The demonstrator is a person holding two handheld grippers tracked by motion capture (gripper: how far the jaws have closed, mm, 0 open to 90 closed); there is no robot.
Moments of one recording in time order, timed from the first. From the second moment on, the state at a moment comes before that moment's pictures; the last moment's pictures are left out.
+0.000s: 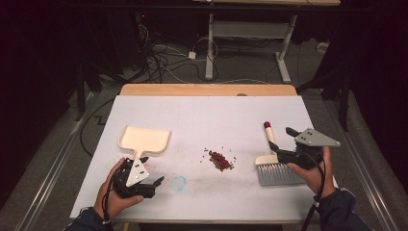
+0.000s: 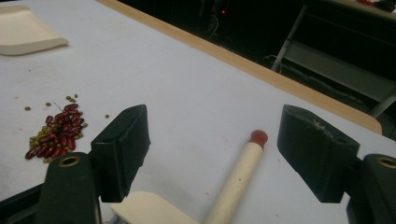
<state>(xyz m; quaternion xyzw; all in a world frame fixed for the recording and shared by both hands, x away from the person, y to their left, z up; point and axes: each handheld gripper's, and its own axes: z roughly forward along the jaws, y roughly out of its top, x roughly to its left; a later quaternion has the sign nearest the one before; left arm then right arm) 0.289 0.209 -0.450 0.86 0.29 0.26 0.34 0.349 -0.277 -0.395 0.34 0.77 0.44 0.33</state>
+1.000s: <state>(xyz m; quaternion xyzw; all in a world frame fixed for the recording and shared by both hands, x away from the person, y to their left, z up) 0.290 0.200 -0.452 0.86 0.27 0.27 0.33 0.286 -0.272 -0.435 0.32 0.76 0.44 0.37</state>
